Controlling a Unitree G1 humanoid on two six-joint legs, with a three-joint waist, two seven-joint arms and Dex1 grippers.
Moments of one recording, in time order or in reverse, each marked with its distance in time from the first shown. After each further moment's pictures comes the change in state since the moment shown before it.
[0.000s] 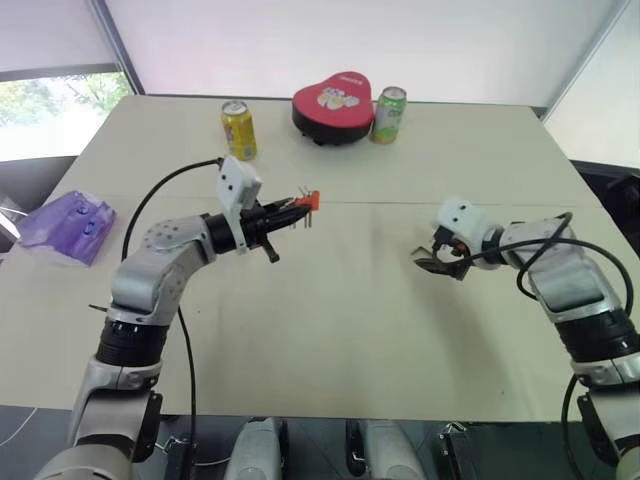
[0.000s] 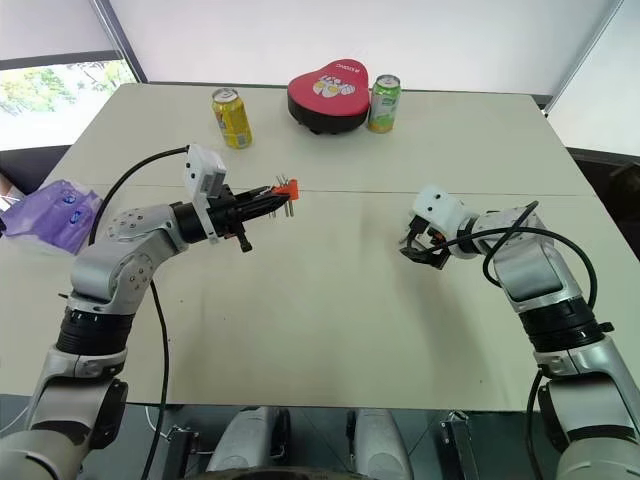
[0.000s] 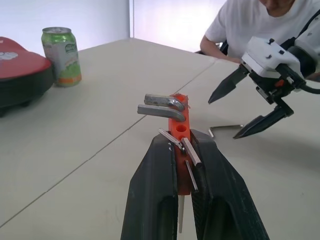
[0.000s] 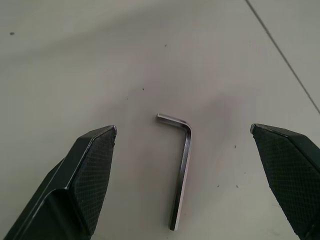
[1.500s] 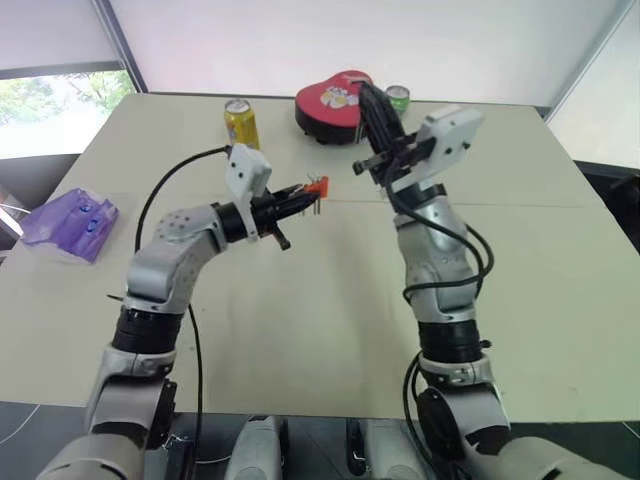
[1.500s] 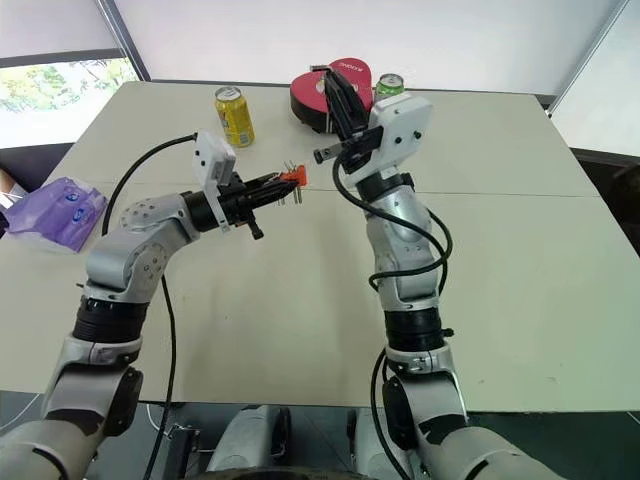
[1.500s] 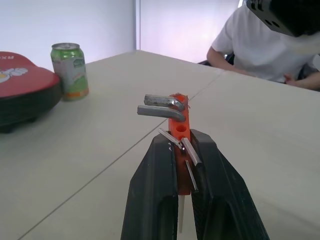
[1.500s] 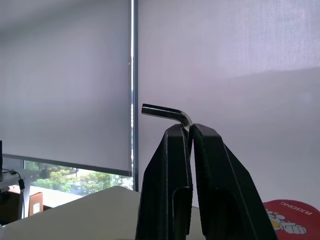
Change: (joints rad) left arm -0.083 -0.061 -0.009 0.060 0.036 -0.026 0.020; right arm -0.072 0.831 -0.221 -0.113 0.252 -0.680 -0.621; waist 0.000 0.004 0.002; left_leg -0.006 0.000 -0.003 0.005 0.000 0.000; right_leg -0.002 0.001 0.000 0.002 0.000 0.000
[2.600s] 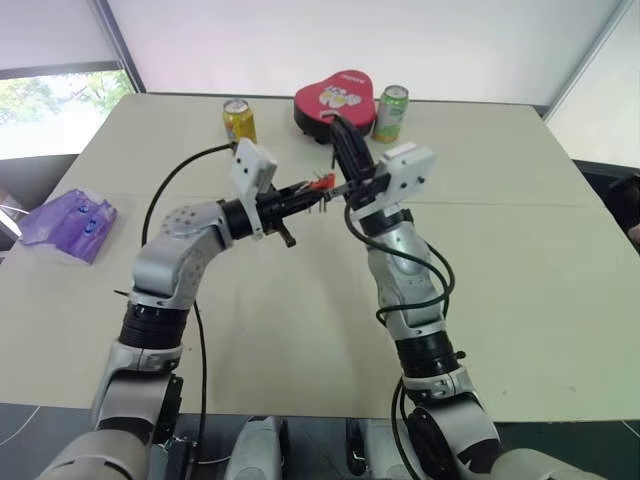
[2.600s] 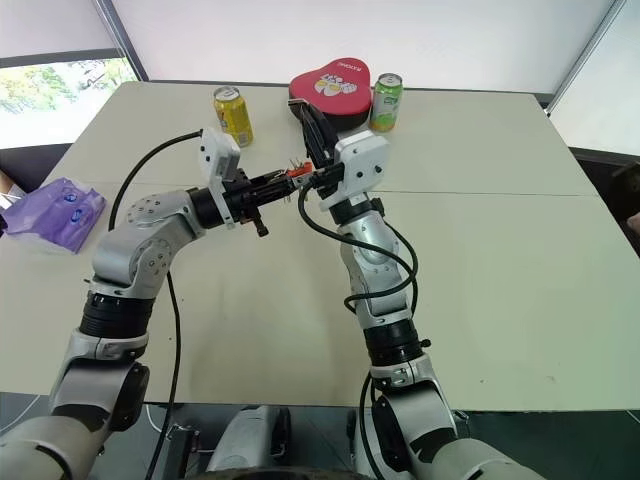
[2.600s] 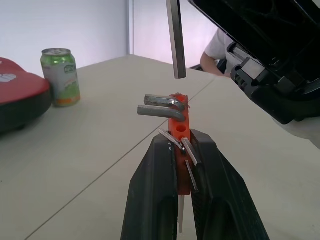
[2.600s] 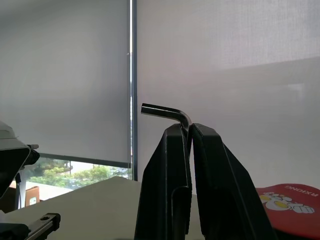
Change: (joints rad) left arm -0.013 -0.028 0.000 0.012 -0.001 0.020 -0.007; right arm 0.070 0.058 0.109 0.128 -0.076 -0.179 -0.061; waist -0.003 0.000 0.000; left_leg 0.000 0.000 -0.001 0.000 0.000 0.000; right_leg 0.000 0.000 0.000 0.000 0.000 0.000
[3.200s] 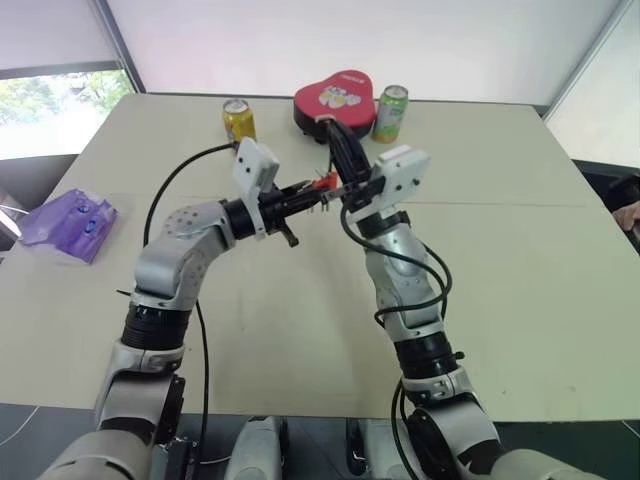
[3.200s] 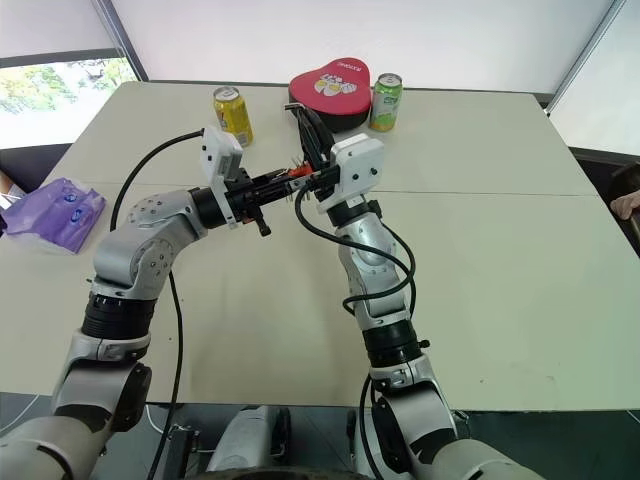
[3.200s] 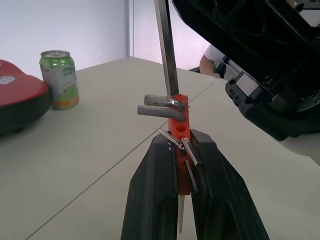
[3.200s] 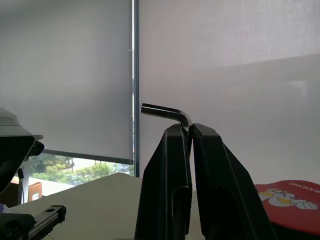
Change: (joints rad) left arm 0.001 -0.010 0.000 -0.019 -0.002 0.007 0.017; right arm 0.007 -0.001 0.013 0.006 -0.004 0.000 0.000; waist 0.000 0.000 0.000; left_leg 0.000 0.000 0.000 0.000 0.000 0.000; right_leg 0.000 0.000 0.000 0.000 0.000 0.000
